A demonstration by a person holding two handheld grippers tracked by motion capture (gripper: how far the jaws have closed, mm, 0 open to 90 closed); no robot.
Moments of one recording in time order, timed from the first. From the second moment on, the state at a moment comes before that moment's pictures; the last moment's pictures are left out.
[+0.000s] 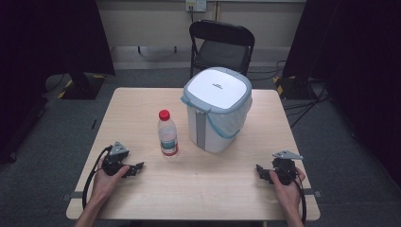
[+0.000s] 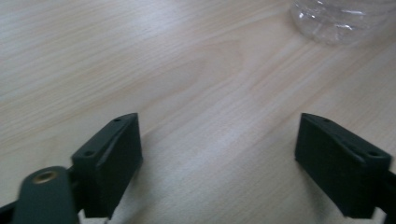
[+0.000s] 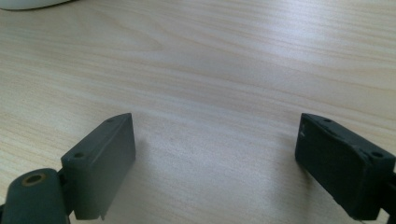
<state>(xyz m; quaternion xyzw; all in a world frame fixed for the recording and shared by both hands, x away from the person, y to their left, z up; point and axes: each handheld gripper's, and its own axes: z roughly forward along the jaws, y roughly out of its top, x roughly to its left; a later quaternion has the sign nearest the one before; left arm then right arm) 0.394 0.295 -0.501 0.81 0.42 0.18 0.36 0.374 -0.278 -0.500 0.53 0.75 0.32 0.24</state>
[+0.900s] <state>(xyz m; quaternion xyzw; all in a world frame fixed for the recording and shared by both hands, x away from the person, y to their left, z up) 0.388 0.246 -0.453 0.79 0.38 0.14 0.47 0.374 -0.278 -0.500 0.53 0.75 0.32 0.24</state>
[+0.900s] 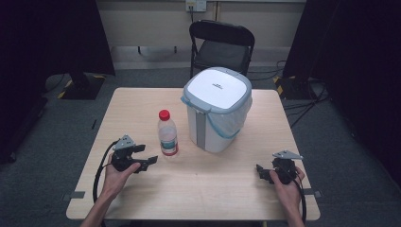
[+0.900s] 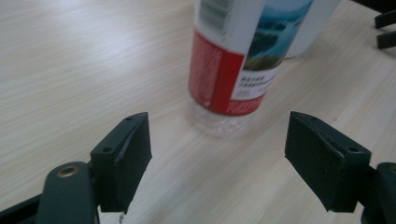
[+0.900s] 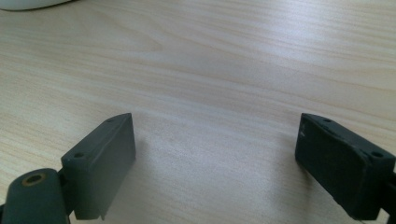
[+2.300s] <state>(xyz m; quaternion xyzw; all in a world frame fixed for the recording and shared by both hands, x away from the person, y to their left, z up) 0.425 0.227 -0.445 0.78 0.38 0.20 0.45 0.374 -0.278 -0.500 0.53 0.75 0.32 0.24</state>
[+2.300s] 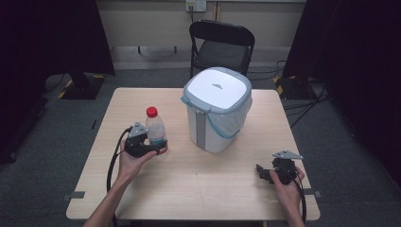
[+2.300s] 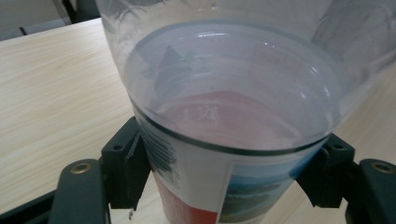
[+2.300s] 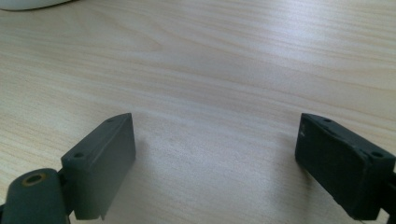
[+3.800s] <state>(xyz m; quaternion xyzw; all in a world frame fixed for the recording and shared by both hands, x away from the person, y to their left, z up) 0.411 0.313 -0.459 0.73 0.47 0.20 0.46 0.374 -0.278 -0.500 0.53 0.75 0.32 0.24</state>
